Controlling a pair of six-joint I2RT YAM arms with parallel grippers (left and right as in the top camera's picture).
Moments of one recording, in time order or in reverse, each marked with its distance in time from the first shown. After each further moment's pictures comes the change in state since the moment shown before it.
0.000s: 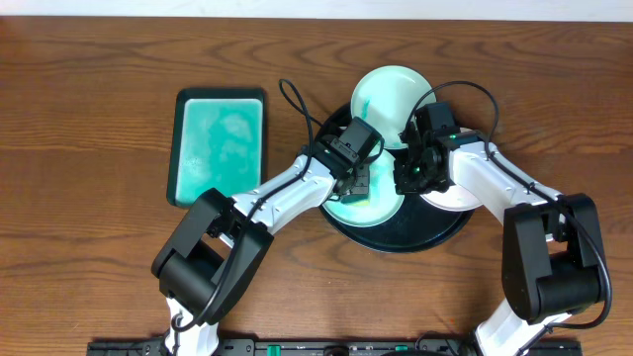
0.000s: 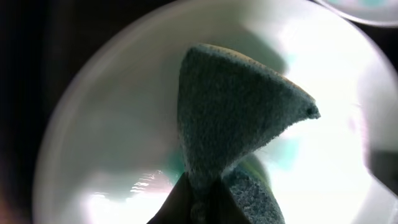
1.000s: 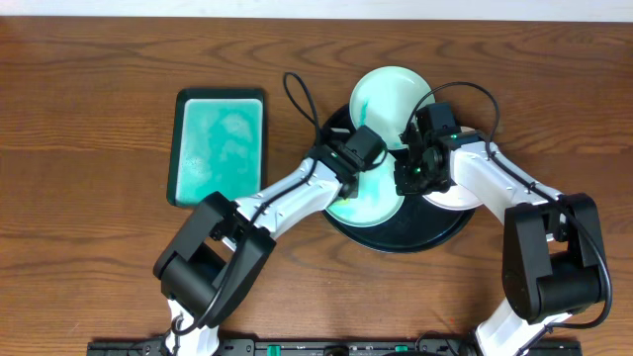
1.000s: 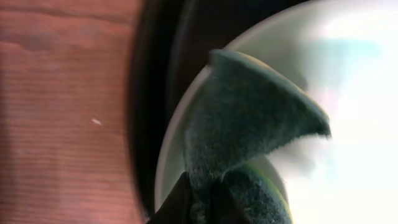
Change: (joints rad) left arm -0.026 -0.005 0.012 -0.122 -0.246 0.007; right arm -0.006 0.000 0.000 -0.009 -0.013 -0.005
